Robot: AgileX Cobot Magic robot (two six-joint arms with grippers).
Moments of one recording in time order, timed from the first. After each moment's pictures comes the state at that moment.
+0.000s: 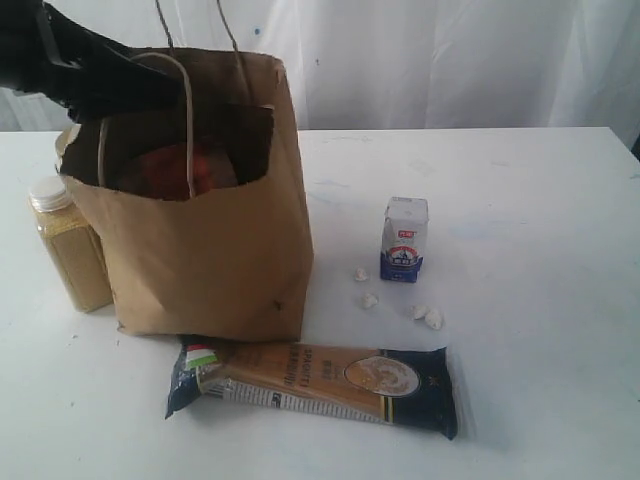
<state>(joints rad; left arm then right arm) -0.08 1.39 -1.18 -1.15 0.93 1.36 -0.12 0.00 0.00 -0.20 0.34 0.24</state>
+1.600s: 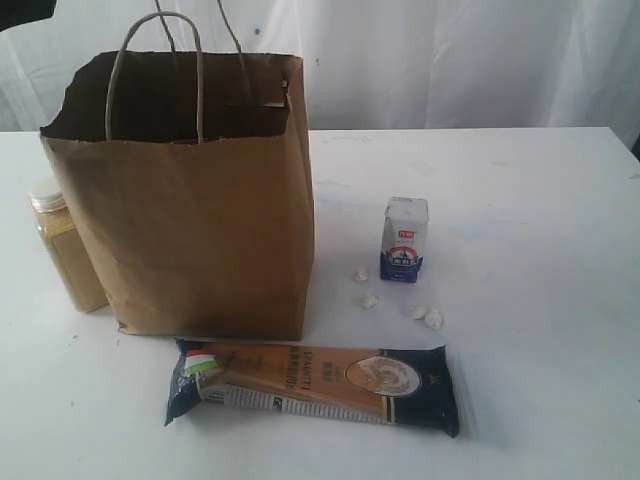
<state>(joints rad) -0.08 1.10 -1.18 -0.66 0.61 1.04 -0.12 0.00 0.00 -0.20 0.34 0.24</state>
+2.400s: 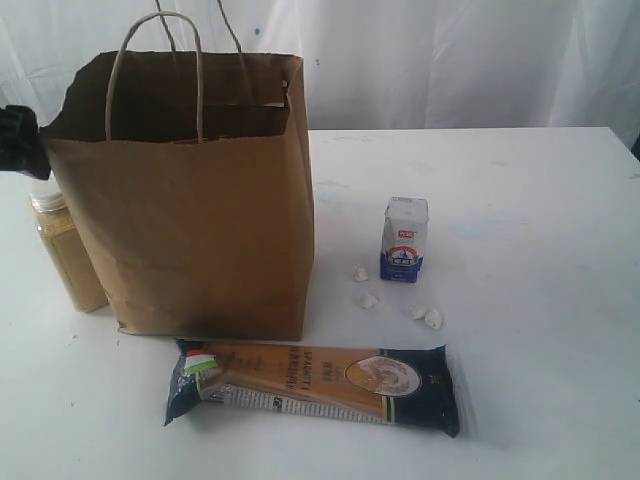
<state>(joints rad) -0.08 1.37 -1.15 -0.07 0.82 0.08 -0.12 0.00 0.00 -0.20 0.34 0.24</state>
